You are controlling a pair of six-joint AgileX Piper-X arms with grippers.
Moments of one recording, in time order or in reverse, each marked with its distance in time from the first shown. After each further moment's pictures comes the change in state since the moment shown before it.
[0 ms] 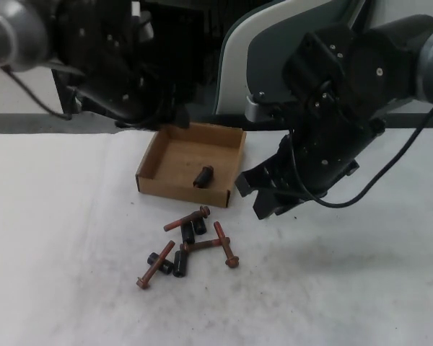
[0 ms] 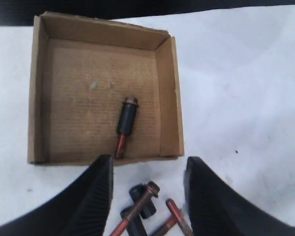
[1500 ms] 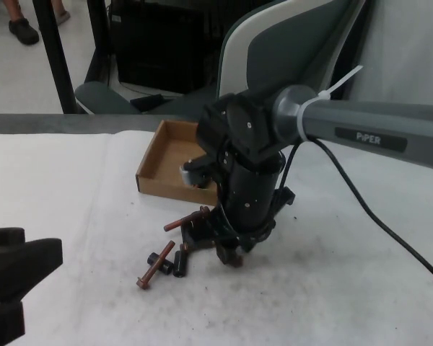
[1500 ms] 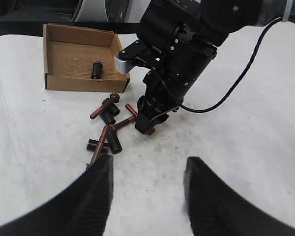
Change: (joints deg) left arm -0.1 -78.4 52.5 1.2 1.5 1.3; right arm 6.4 23.1 -16.8 8.0 9.7 -1.9
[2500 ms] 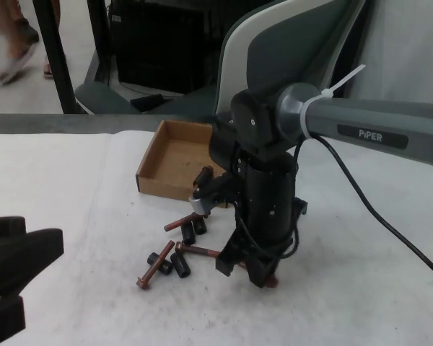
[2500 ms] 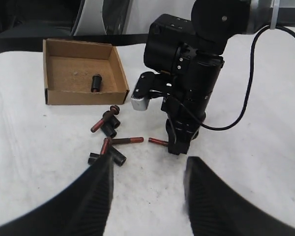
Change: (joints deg) left arm 0.0 0.0 0.1 -2.1 0.0 1.6; right arm -0.8 -0.4 -0.6 14.9 -2.8 -16.3
